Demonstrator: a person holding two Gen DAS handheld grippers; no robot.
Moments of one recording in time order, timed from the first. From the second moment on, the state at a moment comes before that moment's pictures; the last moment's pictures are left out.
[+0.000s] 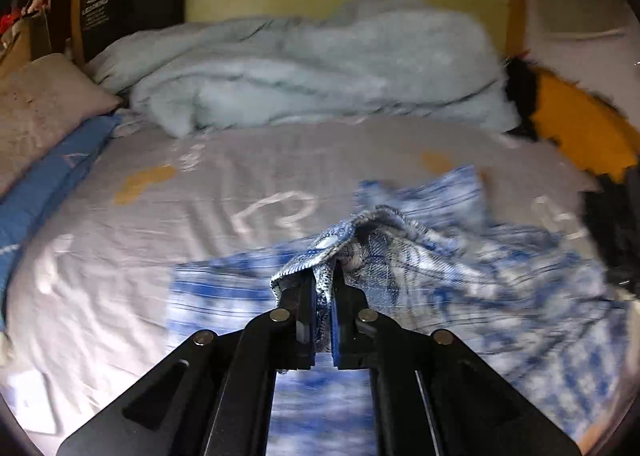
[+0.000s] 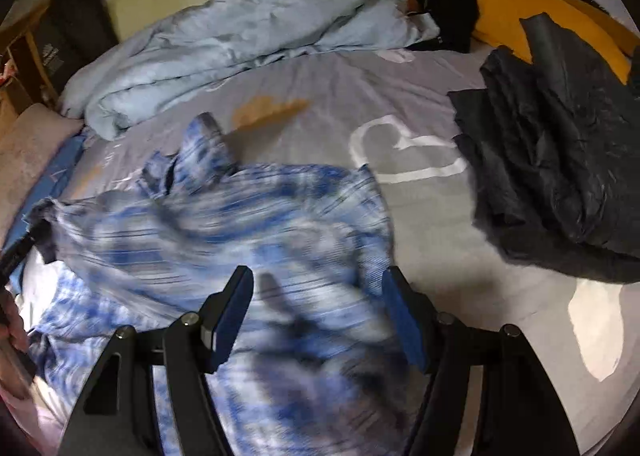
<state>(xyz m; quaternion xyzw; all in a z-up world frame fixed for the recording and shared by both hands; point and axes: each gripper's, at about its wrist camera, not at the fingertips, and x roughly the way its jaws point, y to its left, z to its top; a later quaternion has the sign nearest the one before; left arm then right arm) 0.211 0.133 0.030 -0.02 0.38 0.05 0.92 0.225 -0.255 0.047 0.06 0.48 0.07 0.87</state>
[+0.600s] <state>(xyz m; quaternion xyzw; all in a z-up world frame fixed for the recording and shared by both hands) 0.223 0.202 -0.020 -0.04 0.45 0.16 0.87 0.237 -0.252 0.052 0.07 0.47 0.10 0.87</state>
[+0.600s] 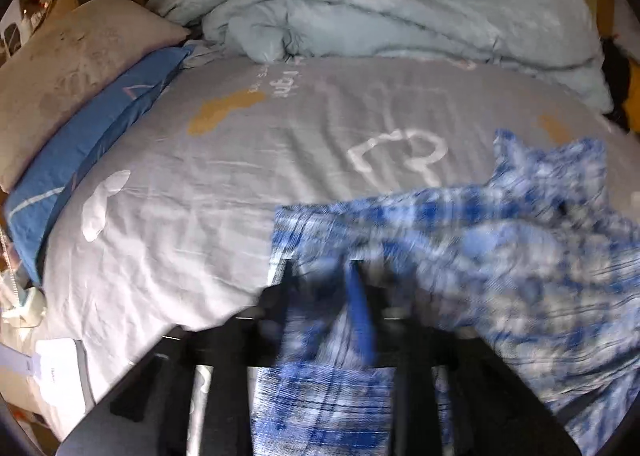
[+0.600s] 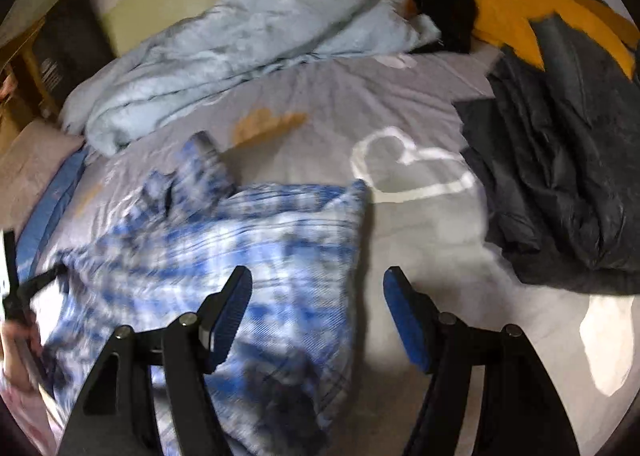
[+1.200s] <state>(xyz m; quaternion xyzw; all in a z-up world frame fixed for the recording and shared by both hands) 0.116 0.140 0.030 -0.06 0.41 0.09 0.90 0.147 -0.250 0.054 -0.01 0.47 0.12 0.87</state>
